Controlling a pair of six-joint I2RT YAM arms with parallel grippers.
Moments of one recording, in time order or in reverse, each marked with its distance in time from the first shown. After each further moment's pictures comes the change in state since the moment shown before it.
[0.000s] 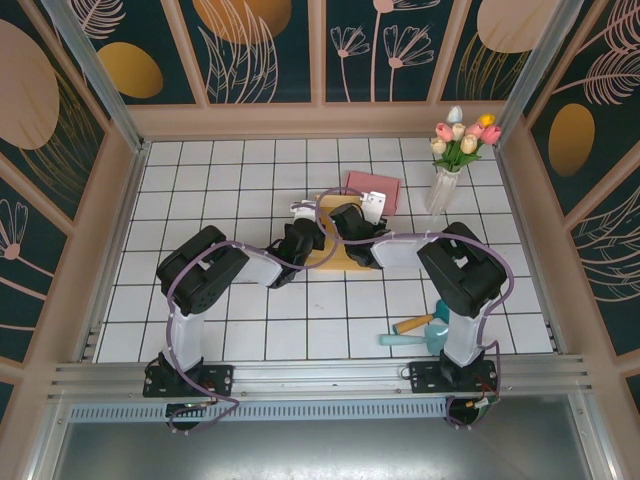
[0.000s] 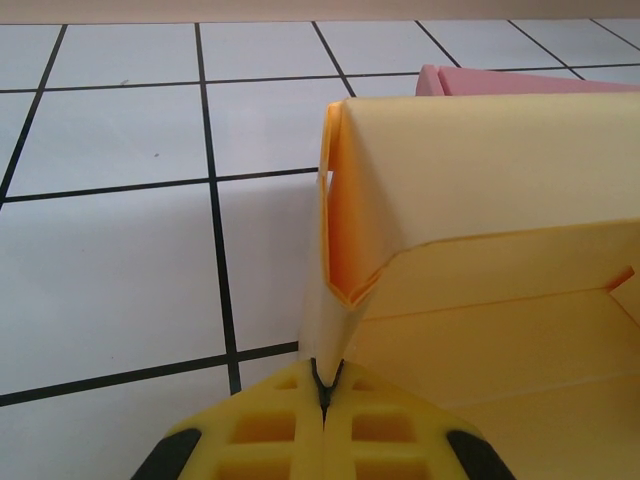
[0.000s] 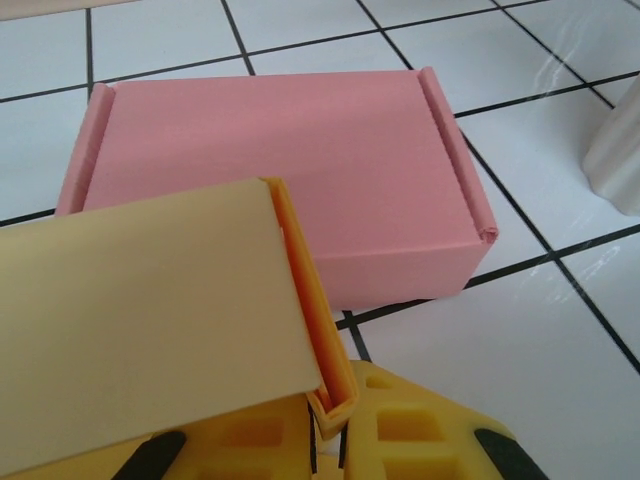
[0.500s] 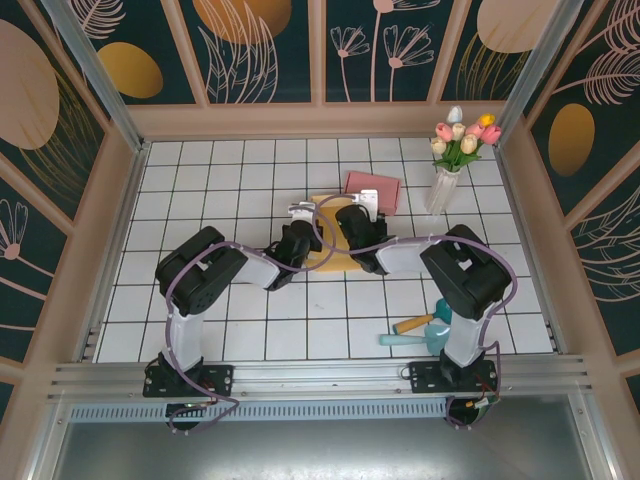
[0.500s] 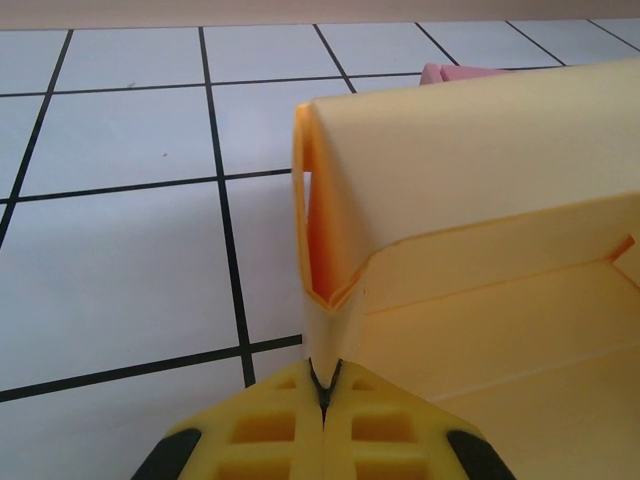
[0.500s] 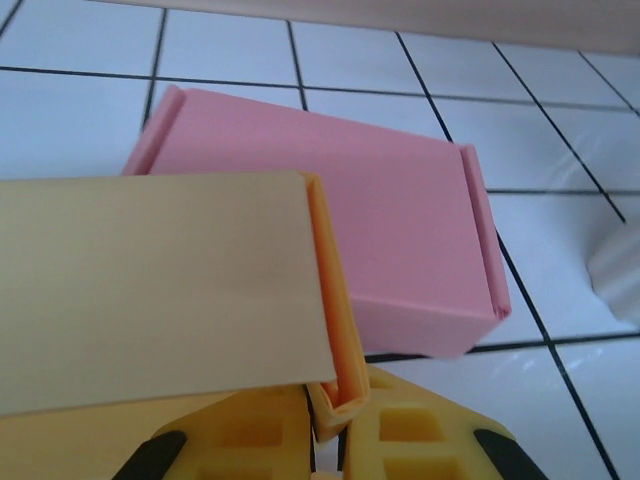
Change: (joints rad) left arm 0.004 -0.009 -0.031 0.036 0.008 0.014; right arm -0.007 -0.027 -0.067 0.162 -0.013 -0.296
